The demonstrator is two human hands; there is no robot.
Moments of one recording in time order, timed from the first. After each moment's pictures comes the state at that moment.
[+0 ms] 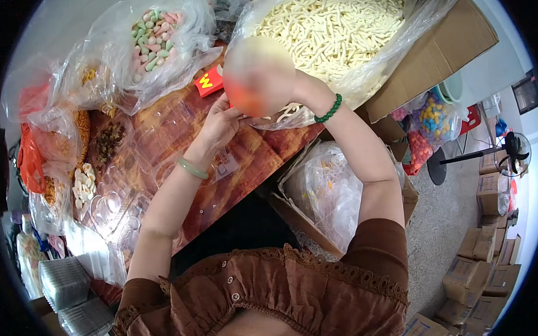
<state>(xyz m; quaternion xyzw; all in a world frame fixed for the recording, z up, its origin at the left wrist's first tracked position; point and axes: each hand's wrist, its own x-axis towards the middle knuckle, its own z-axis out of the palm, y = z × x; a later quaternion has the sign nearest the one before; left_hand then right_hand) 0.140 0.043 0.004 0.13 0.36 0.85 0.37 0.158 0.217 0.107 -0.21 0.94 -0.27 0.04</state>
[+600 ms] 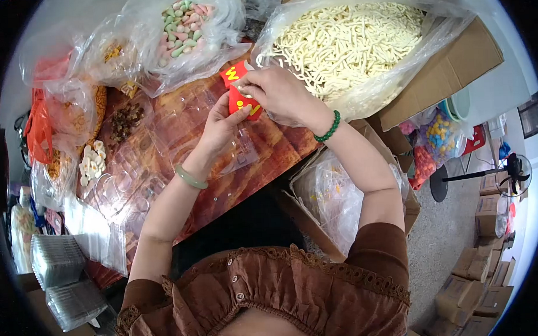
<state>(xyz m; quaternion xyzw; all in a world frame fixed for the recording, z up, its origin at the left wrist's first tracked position) 0.161 -0.010 0.011 0.15 0.44 0.86 0.22 0.172 0.155 0.101 -0.22 0.93 -0.29 -0.10</state>
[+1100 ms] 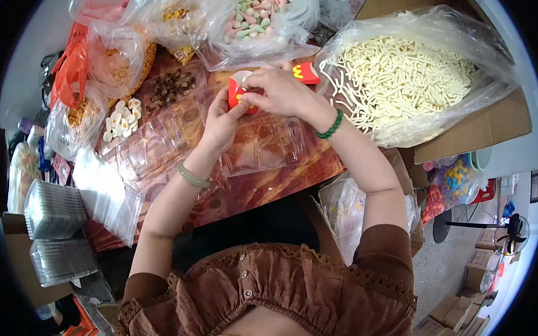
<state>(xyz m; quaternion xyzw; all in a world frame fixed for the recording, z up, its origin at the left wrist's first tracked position) 0.157 -0.121 0.009 0.07 0.49 0.87 0.07 0.127 0.040 0.086 -0.39 0.88 -0.24 -0.07</state>
